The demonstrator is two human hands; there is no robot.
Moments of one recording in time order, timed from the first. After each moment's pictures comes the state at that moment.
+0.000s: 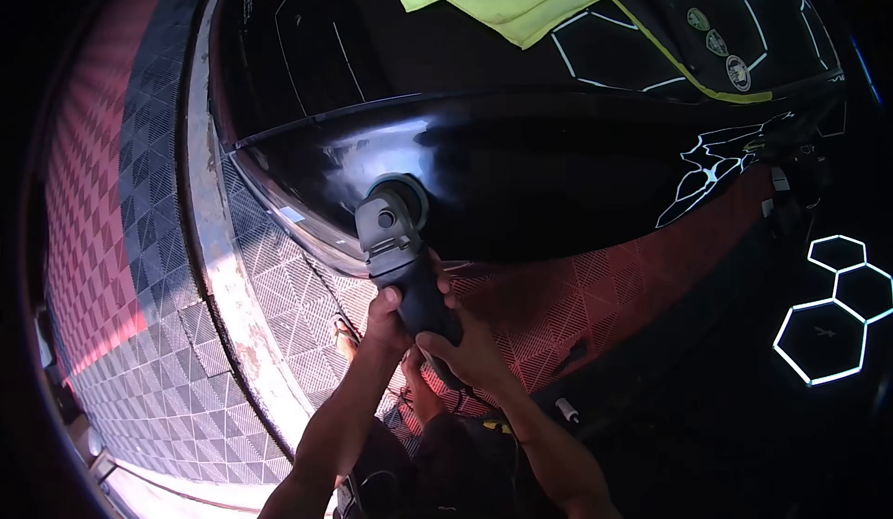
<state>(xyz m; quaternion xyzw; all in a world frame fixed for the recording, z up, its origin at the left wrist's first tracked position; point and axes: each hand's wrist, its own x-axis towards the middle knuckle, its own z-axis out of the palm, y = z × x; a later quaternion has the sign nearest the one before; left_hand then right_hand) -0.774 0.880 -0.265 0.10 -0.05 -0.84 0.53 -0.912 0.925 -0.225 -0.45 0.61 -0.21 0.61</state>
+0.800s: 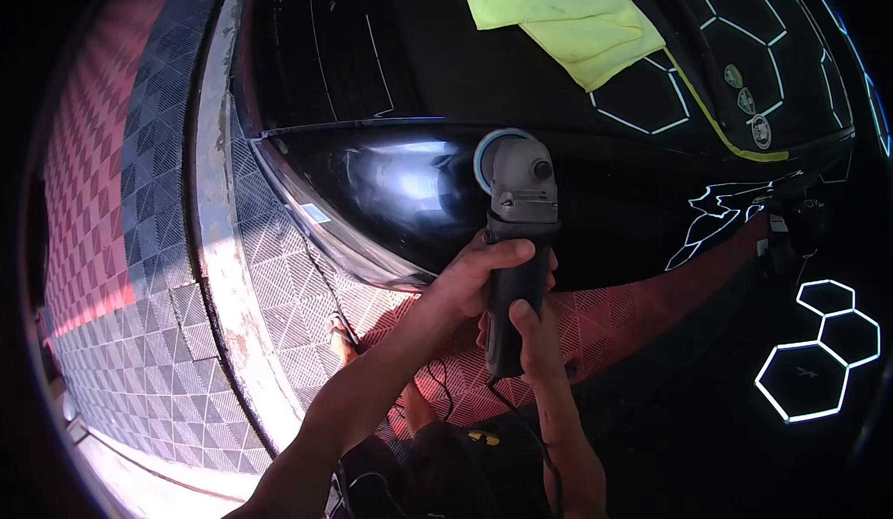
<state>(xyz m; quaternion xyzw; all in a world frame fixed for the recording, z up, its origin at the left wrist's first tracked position) -0.795 0.791 -0.222 0.14 -0.14 -0.88 0.43 -0.913 0.870 -0.192 -0.34 0.57 -0.39 0.64</state>
